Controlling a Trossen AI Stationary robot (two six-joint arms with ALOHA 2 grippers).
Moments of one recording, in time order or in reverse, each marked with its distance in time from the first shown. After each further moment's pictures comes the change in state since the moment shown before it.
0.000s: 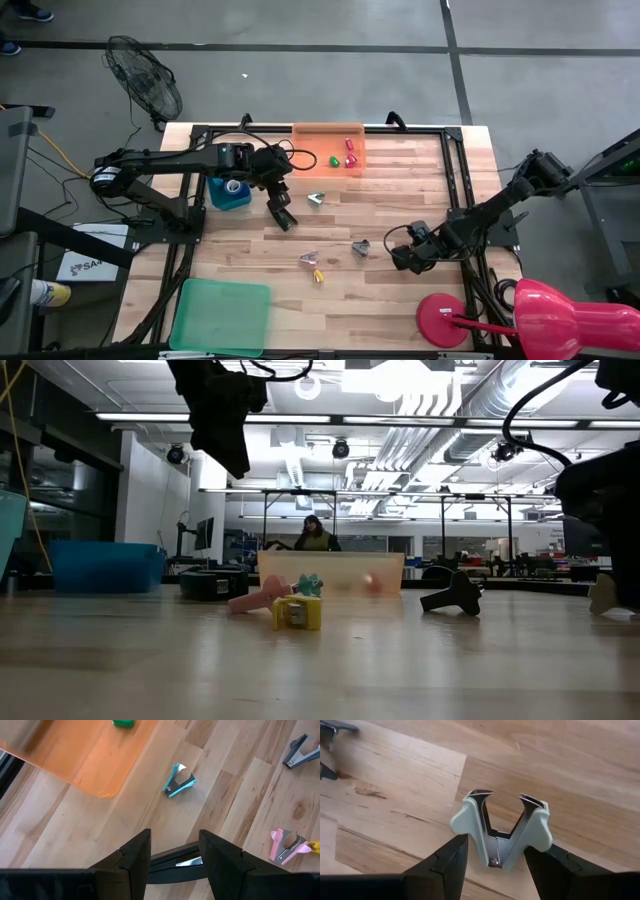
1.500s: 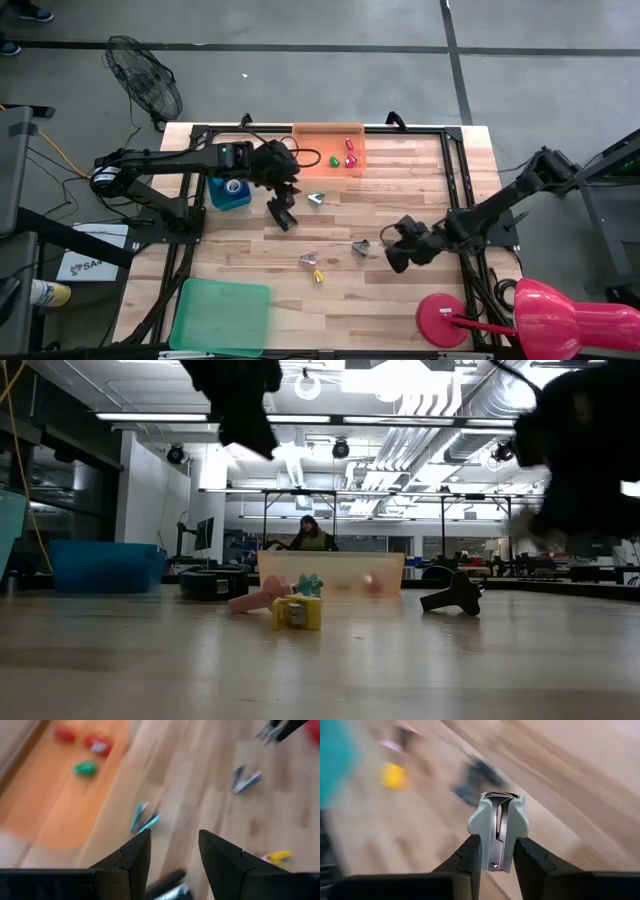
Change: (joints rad) left arm 0.000 0.000 0.000 0.181 0.139 0.111; right arm -0.041 -0.156 -0.006 0.305 0.118 -0.479
